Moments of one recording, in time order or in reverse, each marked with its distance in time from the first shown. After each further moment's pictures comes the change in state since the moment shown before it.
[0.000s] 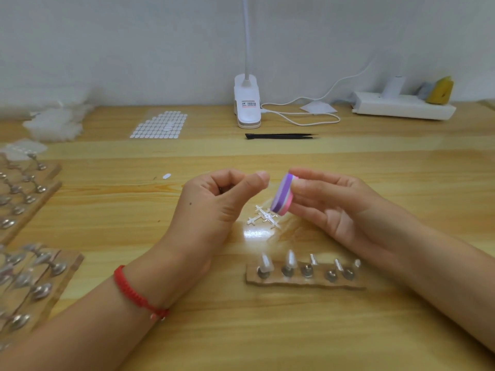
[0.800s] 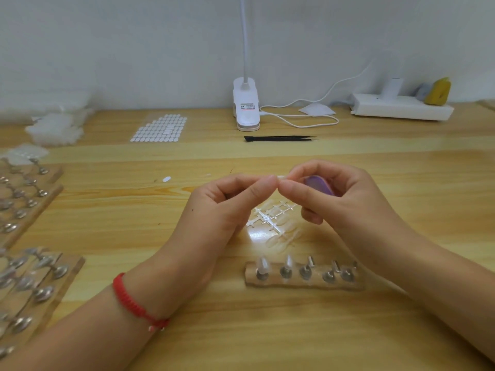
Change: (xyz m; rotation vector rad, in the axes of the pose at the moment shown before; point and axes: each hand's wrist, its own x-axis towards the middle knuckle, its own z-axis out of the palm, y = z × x) left_hand -0.003 -0.001 -0.001 -0.046 -0.151 -0.036; right_hand -0.006 0.003 0.009 -0.493 0.042 -0.355
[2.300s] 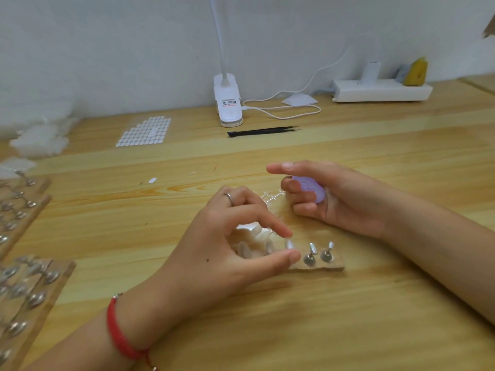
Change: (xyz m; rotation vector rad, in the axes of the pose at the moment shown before) left_hand -0.026 -0.005 0.007 0.691 -0.238 0.319; right_hand 0.016 0.015 -0.034 0.477 -0.274 0.450
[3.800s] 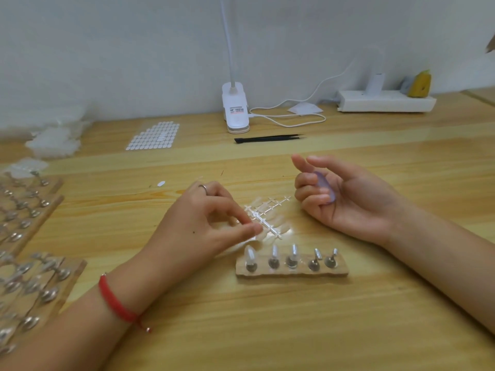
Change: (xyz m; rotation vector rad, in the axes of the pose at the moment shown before) left_hand 0.010 -0.028 -0.024 0.176 0.095 -0.182; right_hand 0.000 -0.003 -0.008 0.475 0.021 0.041
